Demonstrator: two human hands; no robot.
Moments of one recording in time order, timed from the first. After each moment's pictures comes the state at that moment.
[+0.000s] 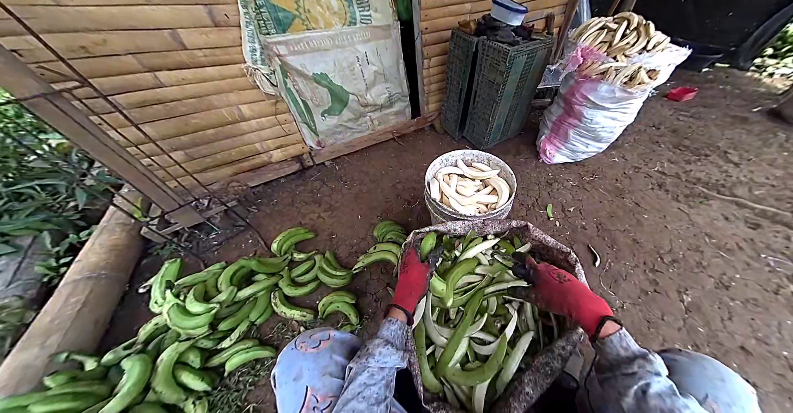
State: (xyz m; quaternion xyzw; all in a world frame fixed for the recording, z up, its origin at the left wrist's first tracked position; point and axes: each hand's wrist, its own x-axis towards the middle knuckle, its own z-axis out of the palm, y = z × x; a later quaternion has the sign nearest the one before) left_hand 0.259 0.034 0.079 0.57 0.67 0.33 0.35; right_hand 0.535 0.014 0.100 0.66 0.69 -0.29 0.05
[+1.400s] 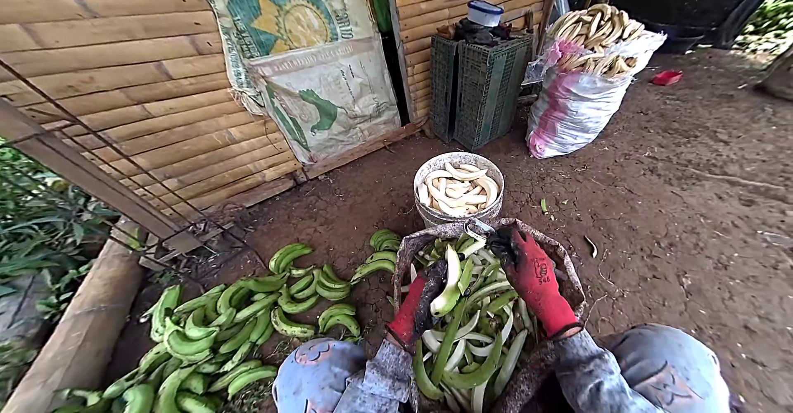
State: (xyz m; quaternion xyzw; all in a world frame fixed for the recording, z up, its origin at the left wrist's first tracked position) left_hand 0.286 0.004 0.071 0.47 0.46 0.41 0.63; right_hand 0.502 0.005 0.095 0.67 0.68 -0.13 -0.28
